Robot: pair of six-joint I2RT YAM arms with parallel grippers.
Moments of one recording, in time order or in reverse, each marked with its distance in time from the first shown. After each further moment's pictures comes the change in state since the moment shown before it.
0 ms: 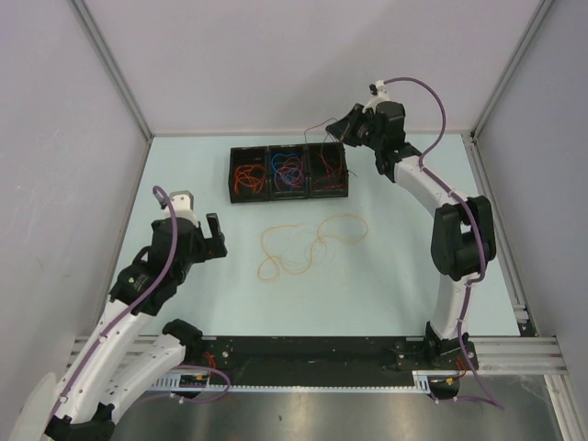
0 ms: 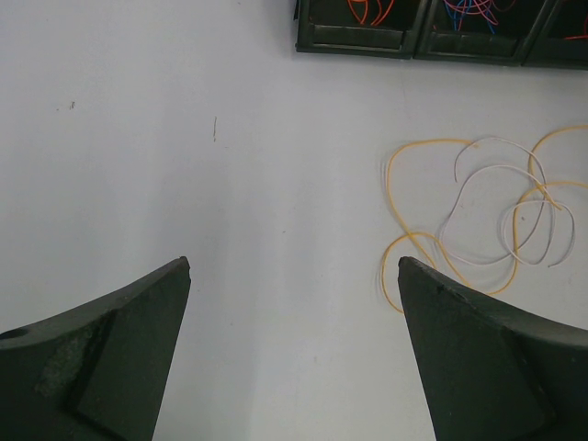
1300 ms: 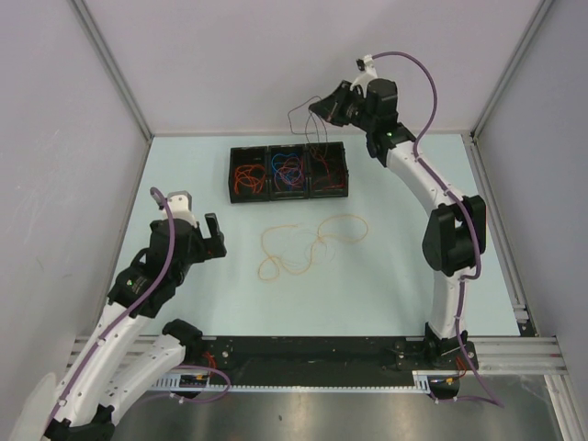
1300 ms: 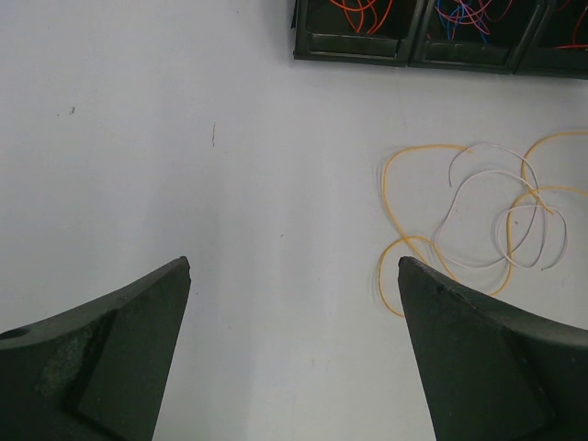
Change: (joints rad) left arm 0.000 -0.015 -0.002 0.006 0.000 0.000; right arm 0.047 0.073 0.270 -0.095 -0.073 0.007
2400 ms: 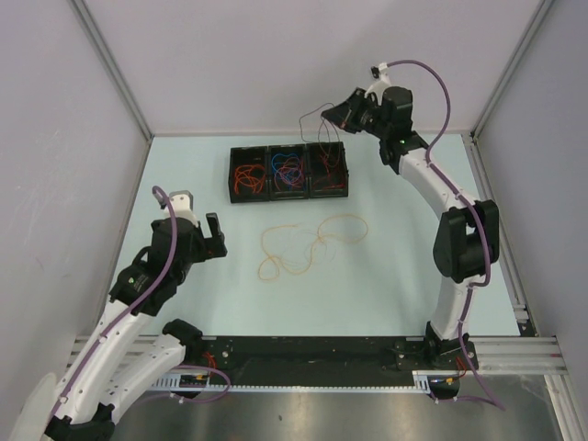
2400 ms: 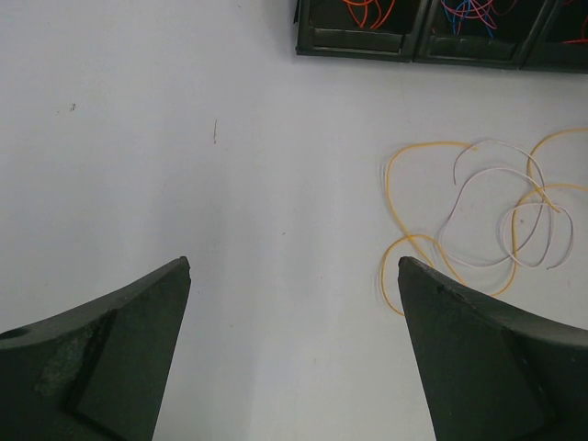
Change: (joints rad) left arm 0.000 0.012 0.000 0.000 -0.002 0.000; right arm -0.058 -0.071 -0.158 0.074 -0.065 0.018
